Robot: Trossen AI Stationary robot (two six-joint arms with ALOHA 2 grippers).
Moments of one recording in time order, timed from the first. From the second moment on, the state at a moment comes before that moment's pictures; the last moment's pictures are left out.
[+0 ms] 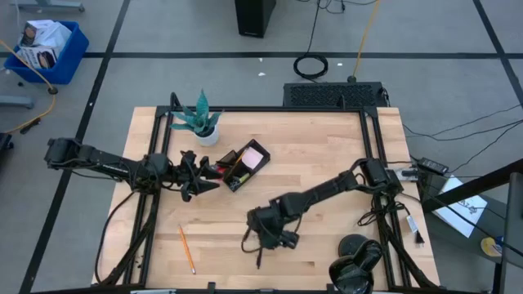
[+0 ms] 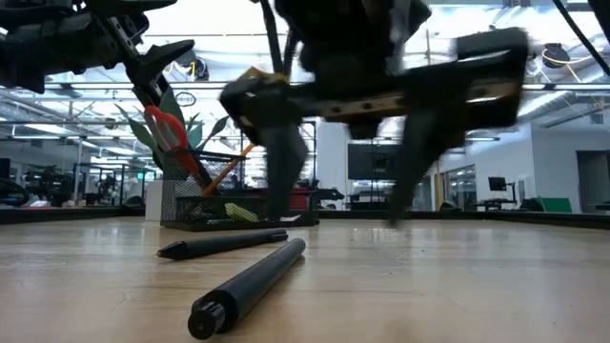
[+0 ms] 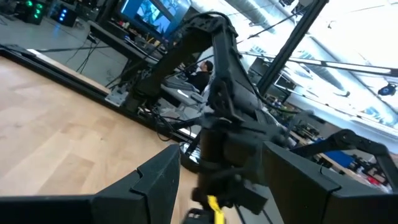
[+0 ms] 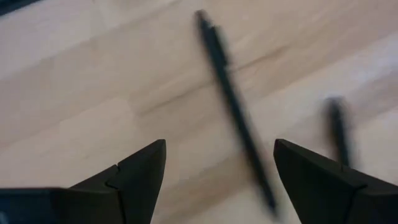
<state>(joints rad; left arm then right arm) -0.07 0.86 0.14 0.87 0.13 -0.58 0.32 2.15 1.56 -0.56 -0.39 -0.70</state>
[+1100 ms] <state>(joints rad) -0.11 0.86 0.14 0.84 0.02 -0.51 0.26 2.14 1.30 0.05 -0.16 -0.31</state>
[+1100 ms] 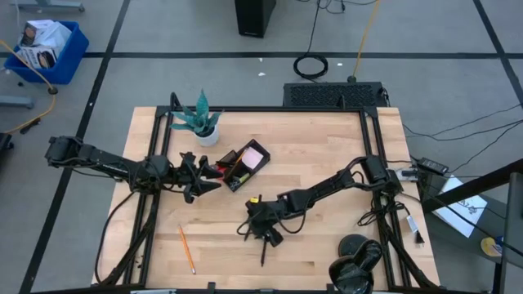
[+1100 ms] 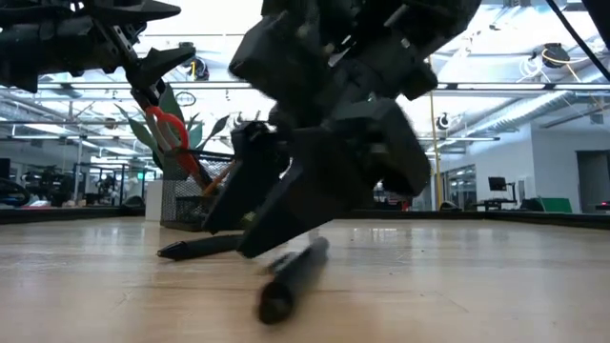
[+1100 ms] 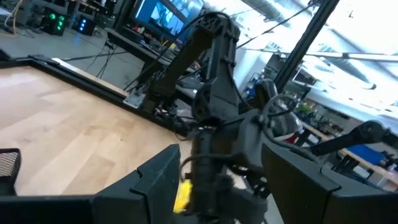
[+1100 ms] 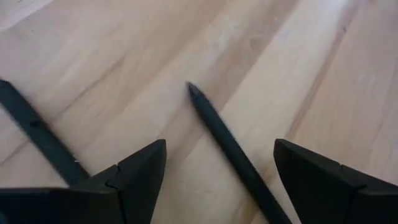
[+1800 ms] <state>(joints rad) -0.11 0.86 0.14 0.81 0.01 -0.50 0.26 2.08 1.30 -0.07 -0.08 -0.23</state>
